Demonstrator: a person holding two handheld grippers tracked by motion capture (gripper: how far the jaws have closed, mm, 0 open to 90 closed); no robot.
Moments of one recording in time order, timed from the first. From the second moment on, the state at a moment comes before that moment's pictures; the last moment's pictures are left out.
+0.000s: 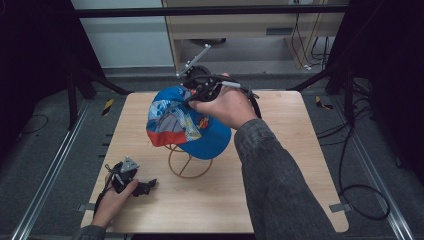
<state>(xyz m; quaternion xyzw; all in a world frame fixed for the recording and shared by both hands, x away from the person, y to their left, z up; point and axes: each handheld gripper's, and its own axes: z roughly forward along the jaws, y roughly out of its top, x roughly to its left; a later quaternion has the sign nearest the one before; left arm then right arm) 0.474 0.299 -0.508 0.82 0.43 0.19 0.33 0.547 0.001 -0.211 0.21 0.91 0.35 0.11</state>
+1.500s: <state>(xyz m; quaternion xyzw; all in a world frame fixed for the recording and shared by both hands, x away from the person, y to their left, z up) 0.474 0.299 -0.508 0.82 0.43 0.19 0.33 0.553 0.023 -0.222 0.22 0.92 0.30 0.11</state>
